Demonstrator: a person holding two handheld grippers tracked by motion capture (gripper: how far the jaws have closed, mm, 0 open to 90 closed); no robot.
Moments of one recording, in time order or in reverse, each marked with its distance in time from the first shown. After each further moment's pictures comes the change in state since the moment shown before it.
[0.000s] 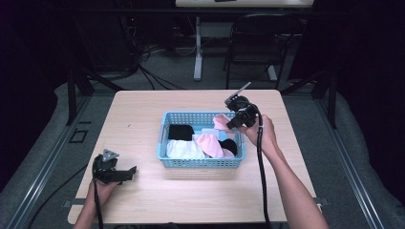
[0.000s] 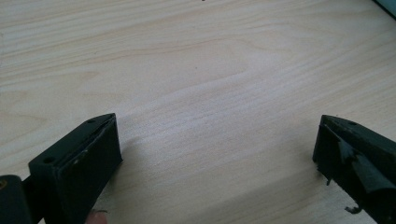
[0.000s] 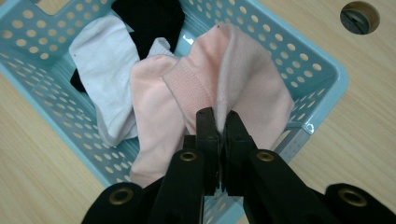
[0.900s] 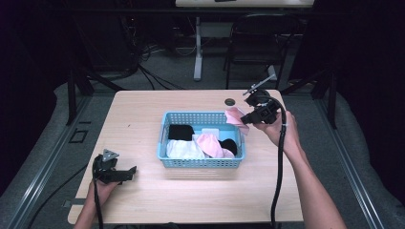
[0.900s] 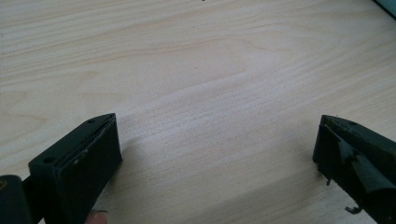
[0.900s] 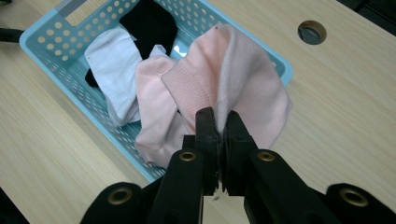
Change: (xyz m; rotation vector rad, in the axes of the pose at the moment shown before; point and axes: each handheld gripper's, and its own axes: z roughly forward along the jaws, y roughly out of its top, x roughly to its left) left arm 0.000 0.000 0.000 0.000 0.000 -0.001; right arm -0.007 -0.021 -0.068 -0.086 -0.030 -0.001
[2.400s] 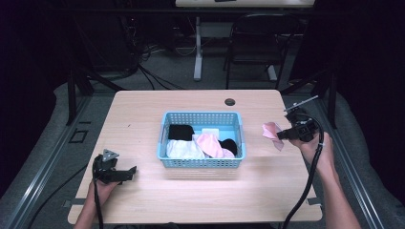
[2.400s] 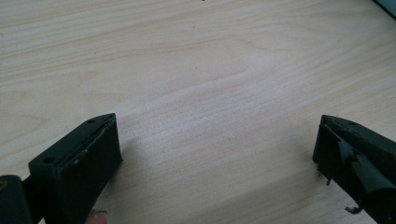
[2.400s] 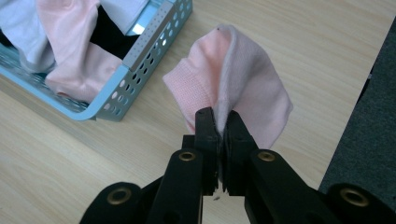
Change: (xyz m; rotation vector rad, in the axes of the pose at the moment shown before) left arm 0.000 0.000 0.000 0.000 0.000 0.000; right arm -0.070 -0.099 -0.005 0.060 -0.079 0.200
